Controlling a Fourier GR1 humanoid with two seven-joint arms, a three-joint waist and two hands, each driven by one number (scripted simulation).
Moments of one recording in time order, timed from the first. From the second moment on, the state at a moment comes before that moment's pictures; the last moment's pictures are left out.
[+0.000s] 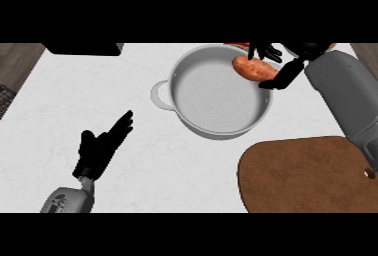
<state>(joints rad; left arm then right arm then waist) -0.12 0.17 -0.12 -1.36 0.05 -0.13 0.15 -1.14 -0.42 0.26 -0.42 0.42 0.28 -0.79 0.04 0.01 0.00</state>
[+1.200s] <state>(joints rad) -0.09 0.15 -0.12 -1.37 0.03 -0.13 0.14 -1.22 -0.05 0.48 -0.19 0.79 0.11 -0.38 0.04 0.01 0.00</state>
